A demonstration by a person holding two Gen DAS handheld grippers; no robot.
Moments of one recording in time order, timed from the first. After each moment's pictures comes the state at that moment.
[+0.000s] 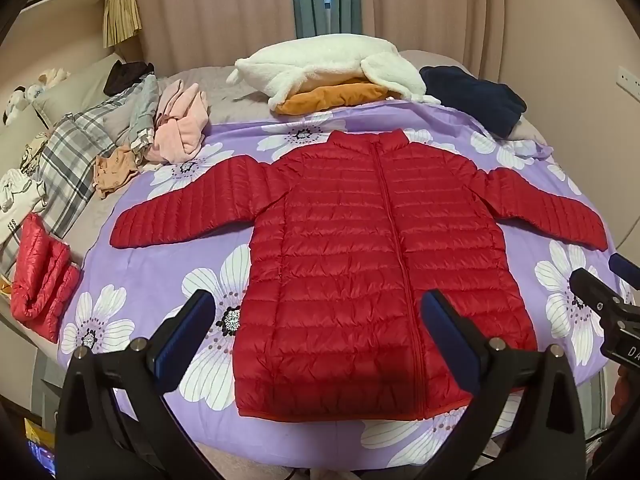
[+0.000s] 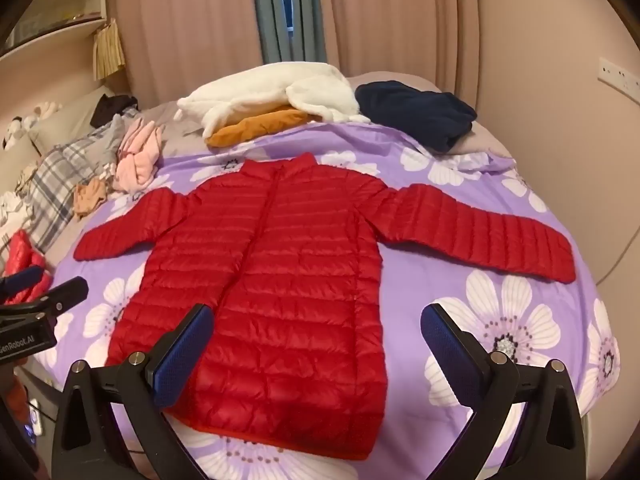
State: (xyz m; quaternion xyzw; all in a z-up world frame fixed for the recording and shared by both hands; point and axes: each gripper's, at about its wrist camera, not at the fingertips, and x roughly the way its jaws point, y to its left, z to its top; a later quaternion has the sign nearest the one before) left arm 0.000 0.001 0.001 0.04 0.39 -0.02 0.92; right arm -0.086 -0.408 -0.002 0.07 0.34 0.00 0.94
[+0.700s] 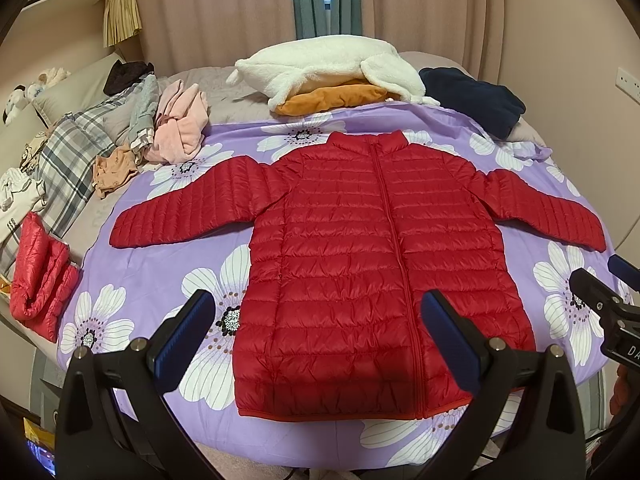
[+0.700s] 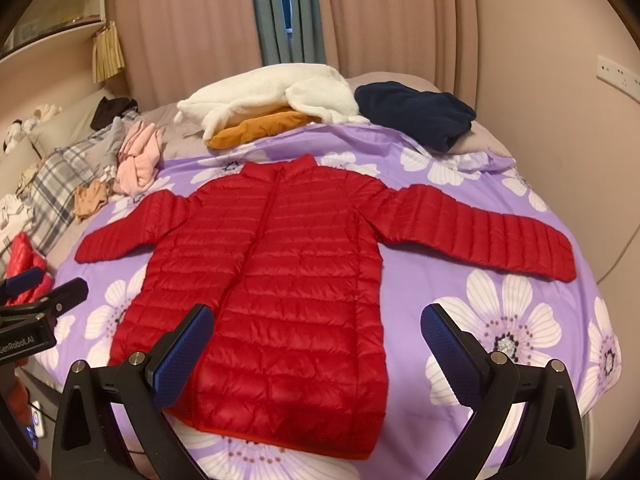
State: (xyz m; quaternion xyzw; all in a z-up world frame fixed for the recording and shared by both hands) left arm 0.002 0.003 -0.002 0.04 0.38 -0.02 0.92; right arm -0.096 -0.397 -0.002 0.08 0.34 0.00 0.94
